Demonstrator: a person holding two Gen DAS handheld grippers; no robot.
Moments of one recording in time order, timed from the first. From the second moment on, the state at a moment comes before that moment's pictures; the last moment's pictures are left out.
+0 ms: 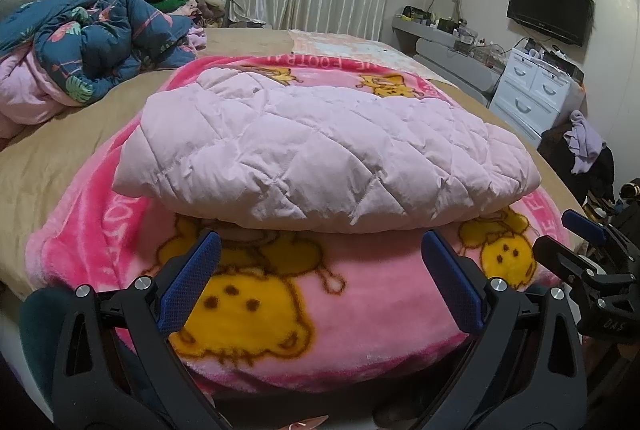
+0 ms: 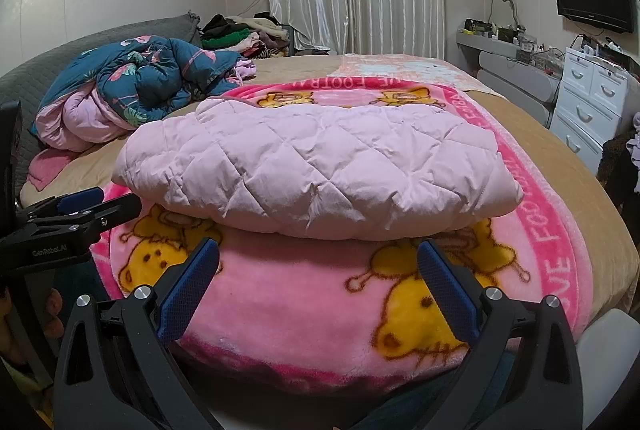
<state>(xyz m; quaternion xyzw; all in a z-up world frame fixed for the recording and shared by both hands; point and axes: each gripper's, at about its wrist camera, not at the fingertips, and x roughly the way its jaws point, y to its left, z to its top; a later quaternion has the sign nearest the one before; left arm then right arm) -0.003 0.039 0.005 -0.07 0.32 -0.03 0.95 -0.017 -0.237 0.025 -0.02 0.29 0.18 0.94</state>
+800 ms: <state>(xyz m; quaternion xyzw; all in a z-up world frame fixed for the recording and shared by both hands) -0.005 0.038 0.004 -0.07 0.31 -0.03 0.95 -0.015 -0.239 0.023 -0.02 0.29 0.17 0.94</state>
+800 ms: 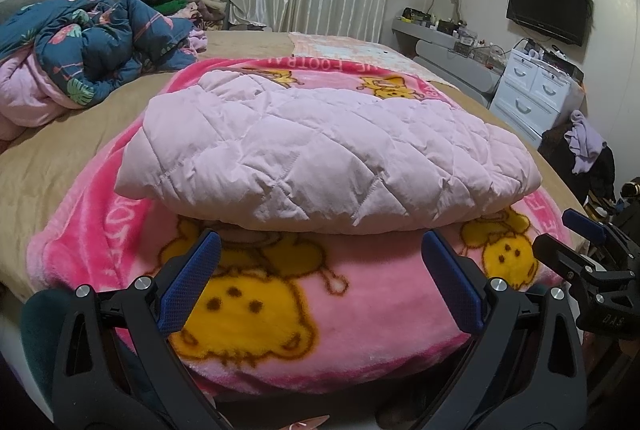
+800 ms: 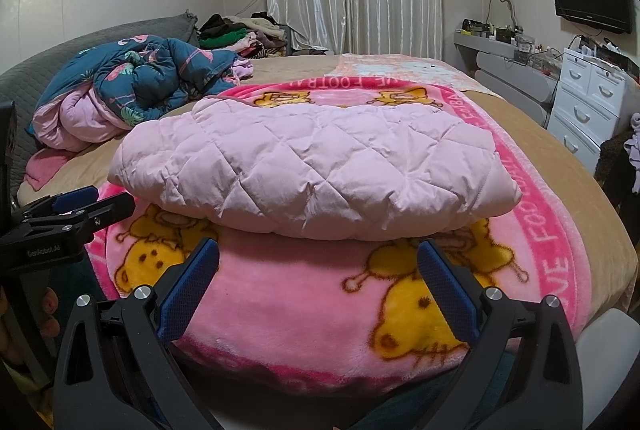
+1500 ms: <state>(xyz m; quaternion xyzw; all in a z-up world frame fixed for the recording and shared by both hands) -0.008 0.041 0.007 -0.07 0.30 -0.04 0.95 -0.014 -0.238 0.019 -0.03 0.29 0.17 0.94</state>
